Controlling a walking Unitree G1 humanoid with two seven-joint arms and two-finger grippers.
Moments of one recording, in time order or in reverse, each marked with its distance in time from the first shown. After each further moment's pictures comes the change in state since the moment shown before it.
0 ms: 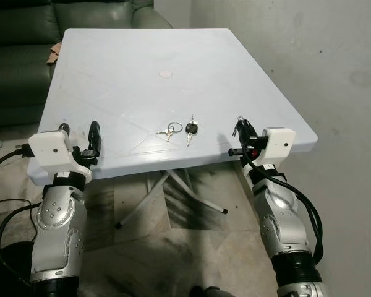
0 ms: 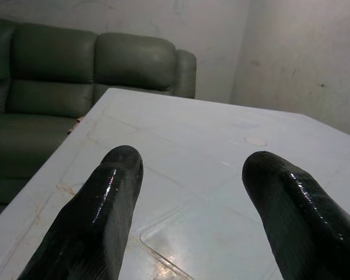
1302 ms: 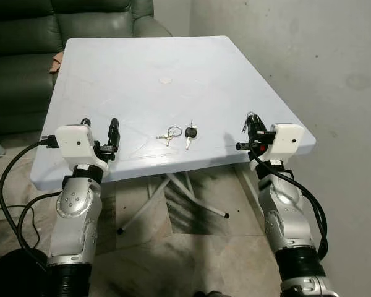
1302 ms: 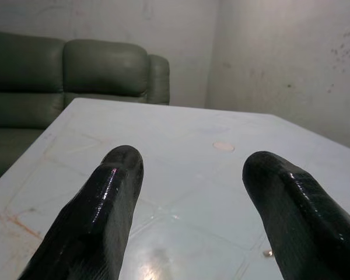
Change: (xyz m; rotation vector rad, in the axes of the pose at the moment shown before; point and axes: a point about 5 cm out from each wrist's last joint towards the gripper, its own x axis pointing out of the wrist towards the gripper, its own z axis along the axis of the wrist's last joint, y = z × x) left arm 0.018 -0.024 -0.006 -0.007 0.008 -0.096; right arm 0.000 -0.014 0.008 -0.048 -0.042 -0.085
